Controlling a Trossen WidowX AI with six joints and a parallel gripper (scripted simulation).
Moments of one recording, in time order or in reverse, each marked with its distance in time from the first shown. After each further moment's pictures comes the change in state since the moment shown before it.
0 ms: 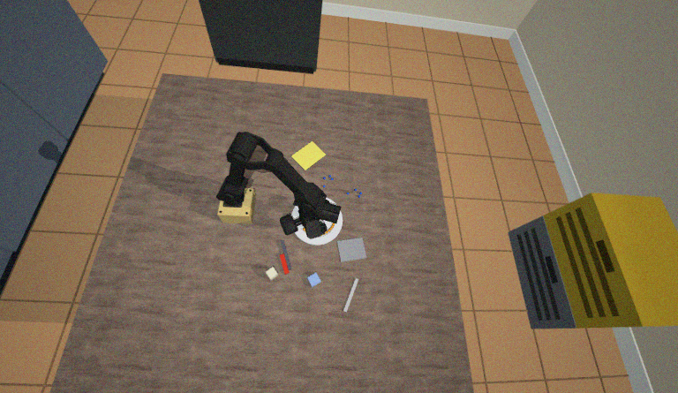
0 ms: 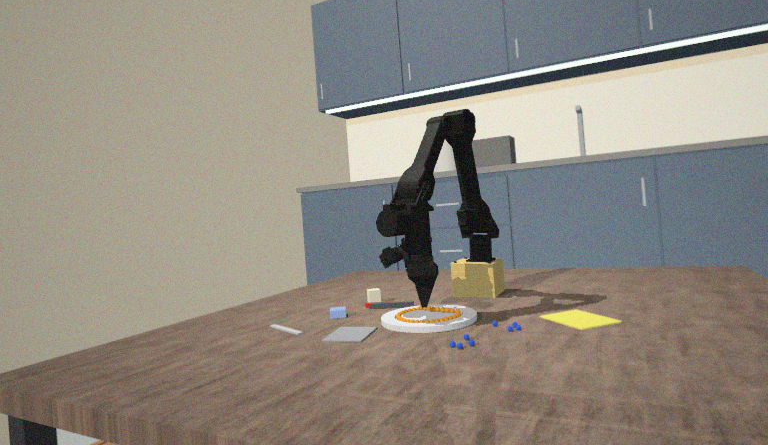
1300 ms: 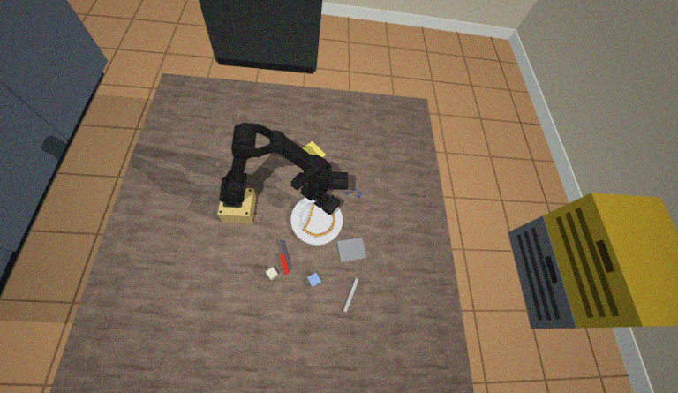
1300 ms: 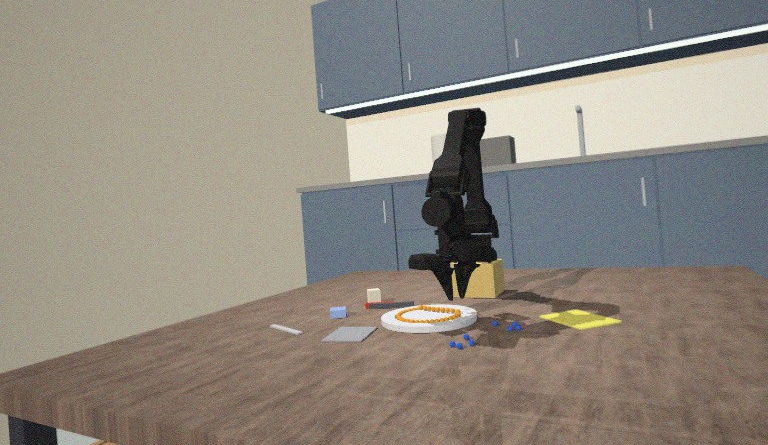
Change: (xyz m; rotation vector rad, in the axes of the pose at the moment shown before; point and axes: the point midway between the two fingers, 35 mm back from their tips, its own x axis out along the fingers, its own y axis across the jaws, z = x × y) arm -0.017 0.061 -0.068 -2.036 -0.015 0.005
